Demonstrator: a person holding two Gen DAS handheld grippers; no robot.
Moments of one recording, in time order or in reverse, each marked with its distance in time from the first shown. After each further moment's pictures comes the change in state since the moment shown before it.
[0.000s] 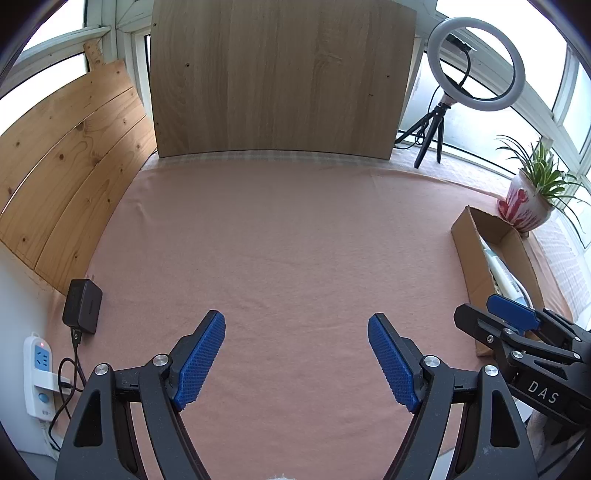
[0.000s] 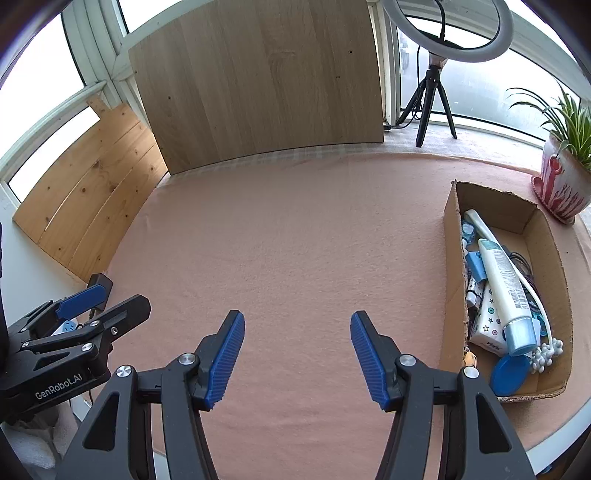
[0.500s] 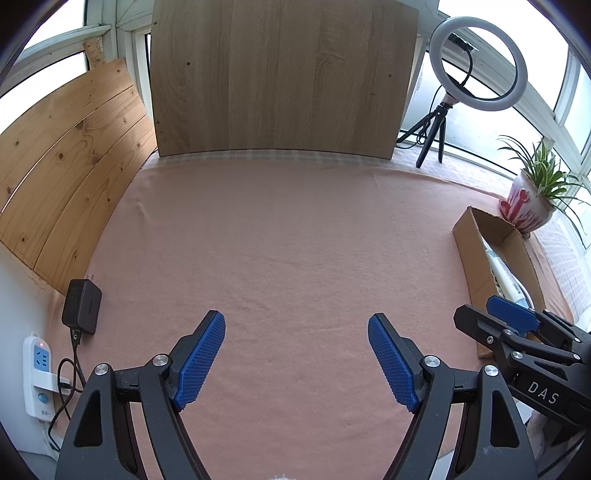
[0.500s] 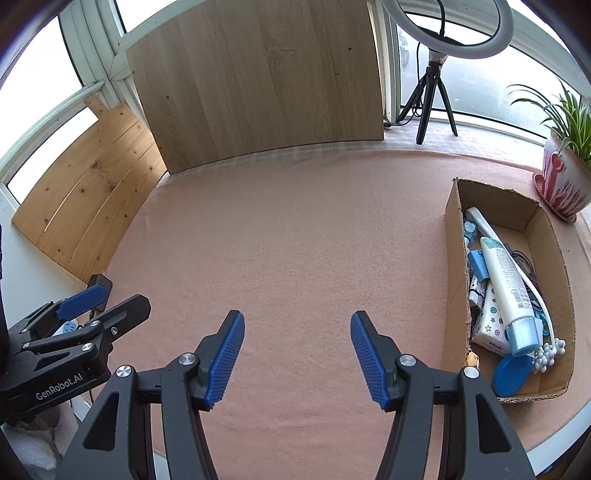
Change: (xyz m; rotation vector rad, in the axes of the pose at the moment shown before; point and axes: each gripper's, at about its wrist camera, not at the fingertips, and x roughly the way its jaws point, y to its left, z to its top) left arm 0.002 0.002 0.001 -0.002 0.004 0.002; right arm 0.004 -0.002 0.001 0.007 0.009 0.005
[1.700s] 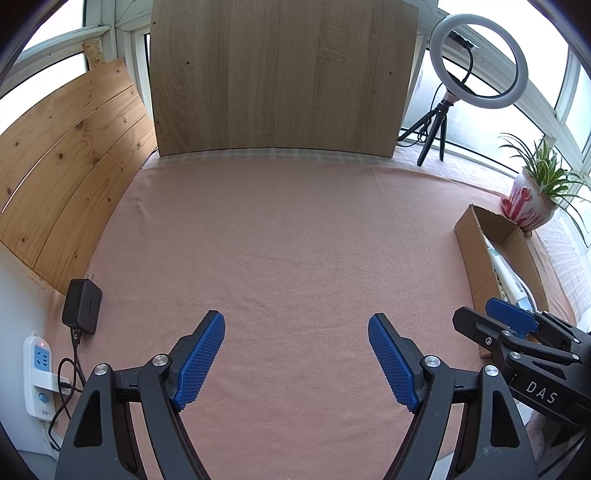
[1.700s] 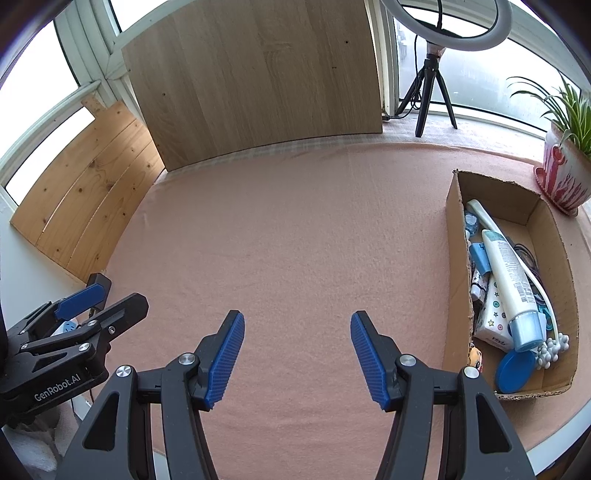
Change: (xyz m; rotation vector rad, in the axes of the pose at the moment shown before) left arm 0.003 -0.002 -0.001 0.004 0.004 0.004; right arm 0.004 -0.004 -0.002 0.015 0.018 0.005
